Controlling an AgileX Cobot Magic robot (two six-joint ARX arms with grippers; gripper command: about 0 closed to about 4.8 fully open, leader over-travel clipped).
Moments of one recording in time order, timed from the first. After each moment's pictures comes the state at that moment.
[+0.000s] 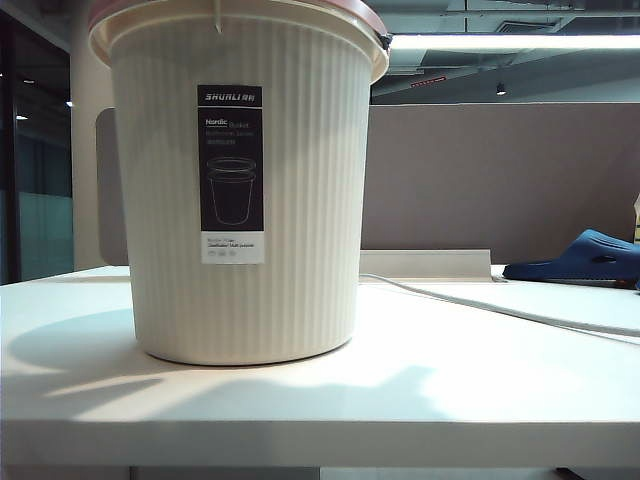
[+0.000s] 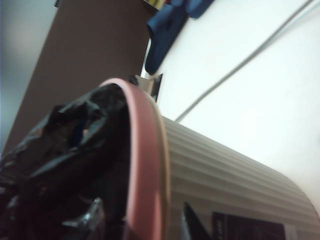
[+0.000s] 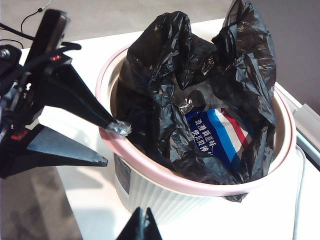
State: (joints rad) left arm -0.93 0.90 0.80 -0.14 -0.18 1.02; right arm 0.88 1.05 1.40 -0.77 -0.02 -0.21
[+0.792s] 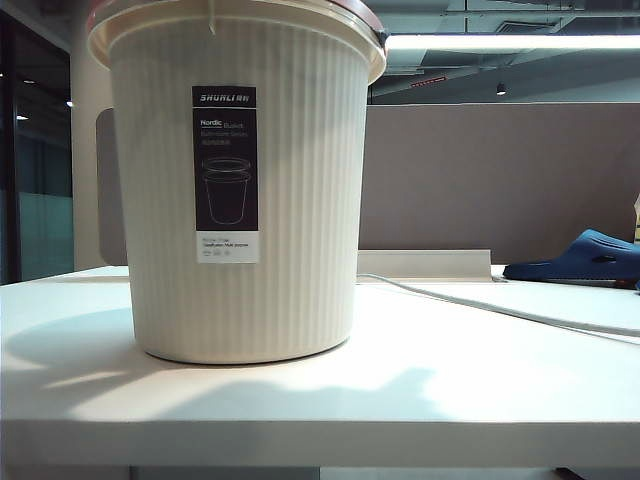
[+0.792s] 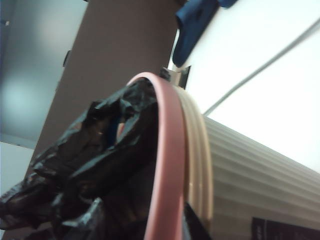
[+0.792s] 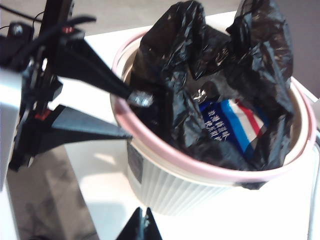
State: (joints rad) left arm -0.93 0.91 0.80 -0.06 -0.27 1.07; right arm 0.88 1.05 1.40 -0.80 -0.06 -0.19
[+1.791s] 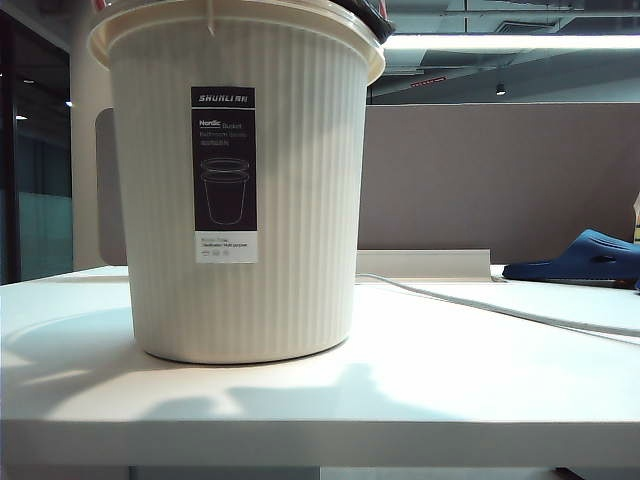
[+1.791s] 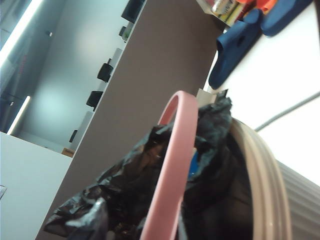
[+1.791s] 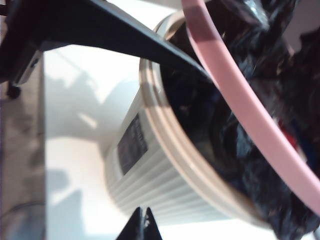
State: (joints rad) left arm -0.93 0.91 0.86 0.03 -0.27 1.07; right arm 0.88 1.05 1.16 -0.58 -0.11 -0.58
